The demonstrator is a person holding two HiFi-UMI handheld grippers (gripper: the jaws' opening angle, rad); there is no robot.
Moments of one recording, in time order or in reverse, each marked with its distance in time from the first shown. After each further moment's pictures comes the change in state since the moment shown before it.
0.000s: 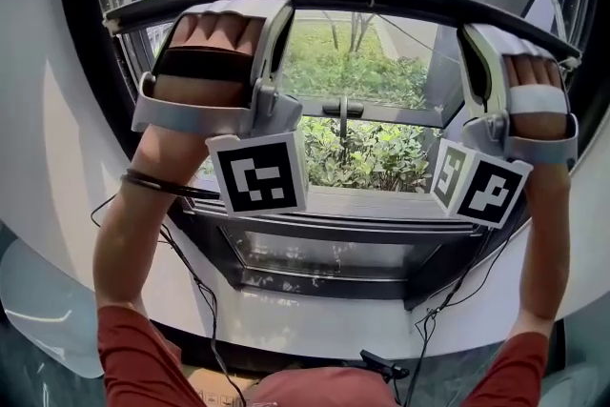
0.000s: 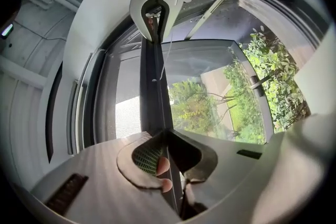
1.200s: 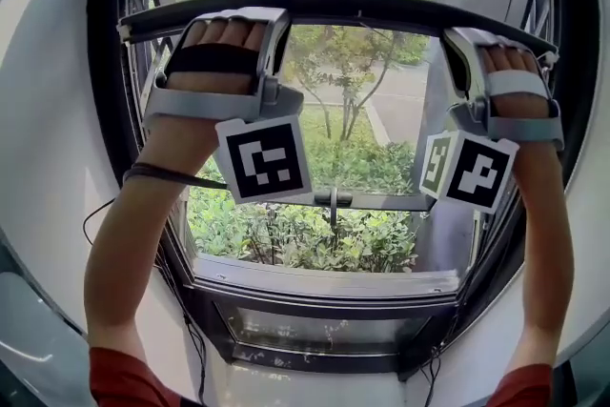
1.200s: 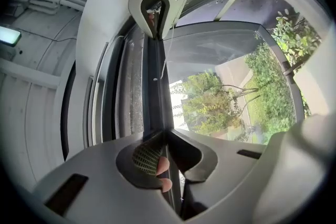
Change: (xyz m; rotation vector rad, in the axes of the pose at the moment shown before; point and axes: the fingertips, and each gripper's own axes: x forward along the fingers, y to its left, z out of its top) left arm 0.062 0.097 -0.020 0.002 0.067 0.165; right arm 0.062 -0.100 -0.026 0.008 0.054 -0.154
